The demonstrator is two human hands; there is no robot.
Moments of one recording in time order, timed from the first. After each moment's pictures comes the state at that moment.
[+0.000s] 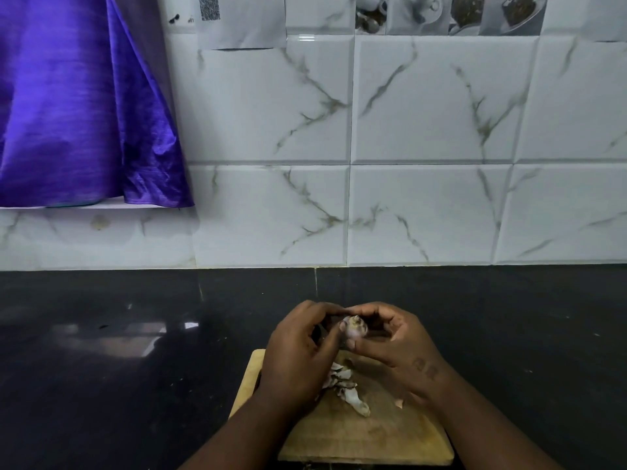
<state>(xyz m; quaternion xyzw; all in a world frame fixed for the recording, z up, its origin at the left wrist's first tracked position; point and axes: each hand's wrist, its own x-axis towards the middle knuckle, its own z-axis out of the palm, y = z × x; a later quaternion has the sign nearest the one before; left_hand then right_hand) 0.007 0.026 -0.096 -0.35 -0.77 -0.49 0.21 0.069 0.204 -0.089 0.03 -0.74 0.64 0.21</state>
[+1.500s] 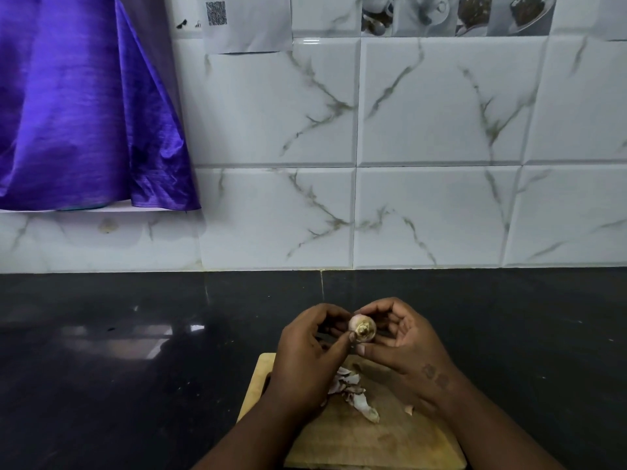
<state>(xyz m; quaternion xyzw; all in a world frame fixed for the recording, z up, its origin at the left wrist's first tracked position) 0.004 0.028 -0.099 -0.32 -0.74 -0.59 0.11 0.063 0.206 -0.094 0.06 -0.72 0.65 0.24</state>
